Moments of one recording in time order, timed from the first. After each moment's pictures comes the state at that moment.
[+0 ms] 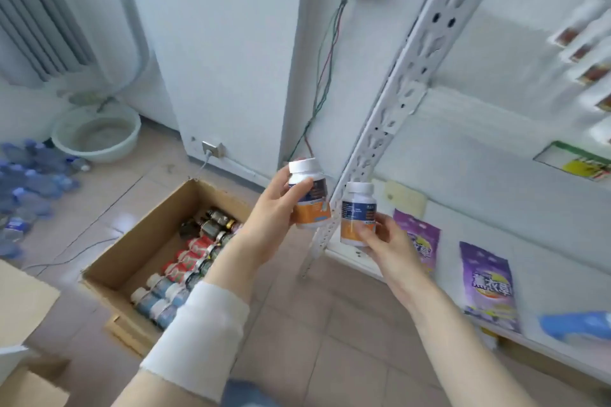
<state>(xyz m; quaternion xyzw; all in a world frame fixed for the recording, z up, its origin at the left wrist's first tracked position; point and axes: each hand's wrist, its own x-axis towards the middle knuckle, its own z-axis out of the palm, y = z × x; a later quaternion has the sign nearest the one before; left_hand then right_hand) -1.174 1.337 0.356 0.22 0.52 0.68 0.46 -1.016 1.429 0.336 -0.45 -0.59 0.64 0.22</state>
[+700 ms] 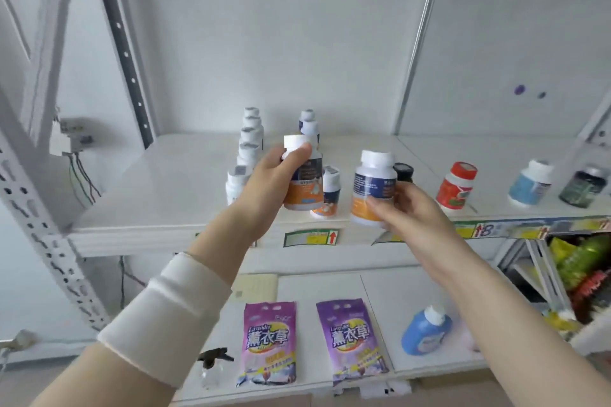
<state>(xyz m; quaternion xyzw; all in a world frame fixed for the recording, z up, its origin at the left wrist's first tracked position) -0.841 1.608 0.573 0.49 0.46 0.59 0.45 -0.647 1.620 0.549 -0.45 -0.61 0.45 0.47</state>
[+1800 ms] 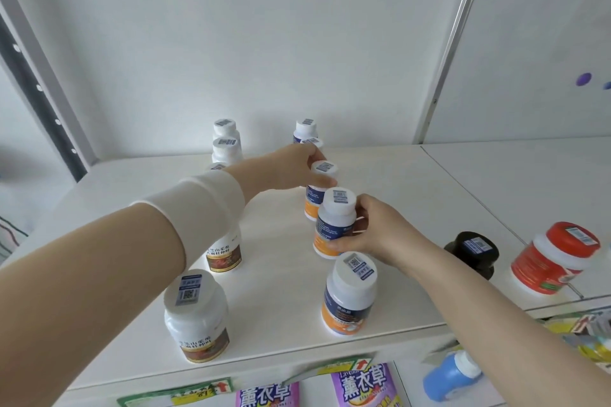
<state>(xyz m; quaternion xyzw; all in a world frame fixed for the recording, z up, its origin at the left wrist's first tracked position) -0.885 1.880 0.569 0.74 0.60 0.18 0.26 -0.716 1.823 0.530 -0.55 -0.68 0.41 0.25</state>
